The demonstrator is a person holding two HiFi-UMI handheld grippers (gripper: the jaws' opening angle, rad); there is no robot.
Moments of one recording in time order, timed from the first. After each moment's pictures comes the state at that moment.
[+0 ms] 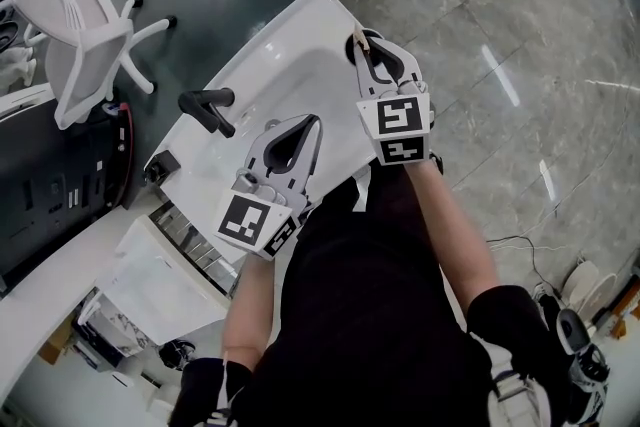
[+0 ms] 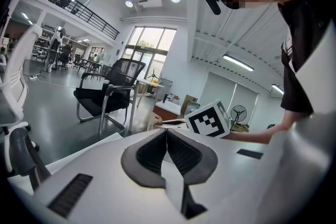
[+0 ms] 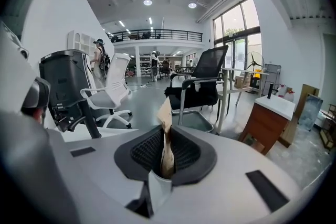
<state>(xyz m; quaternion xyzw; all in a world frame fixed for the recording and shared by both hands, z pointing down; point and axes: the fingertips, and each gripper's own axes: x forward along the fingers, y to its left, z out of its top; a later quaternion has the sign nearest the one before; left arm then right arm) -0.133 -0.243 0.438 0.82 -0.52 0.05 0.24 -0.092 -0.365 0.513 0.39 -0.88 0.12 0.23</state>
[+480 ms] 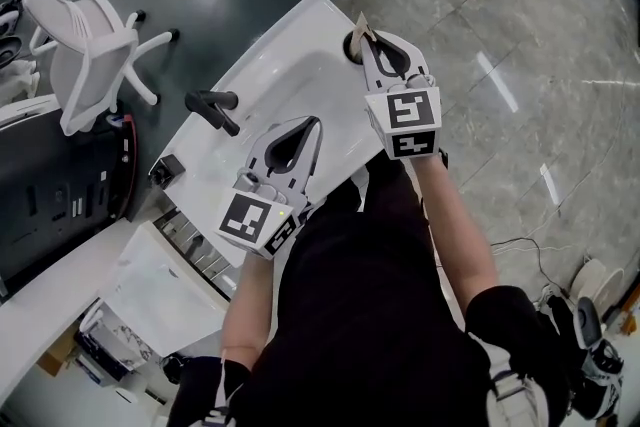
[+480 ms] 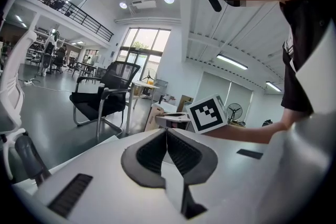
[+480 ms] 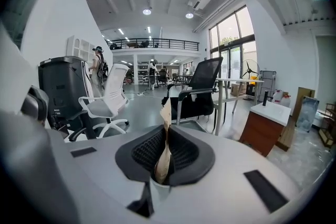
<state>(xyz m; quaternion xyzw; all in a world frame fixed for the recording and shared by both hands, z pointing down) -0.132 -0.227 0.427 0.84 -0.50 0.05 0.22 -0.082 -0.366 0.476 0.41 -0.89 0.10 0.19</state>
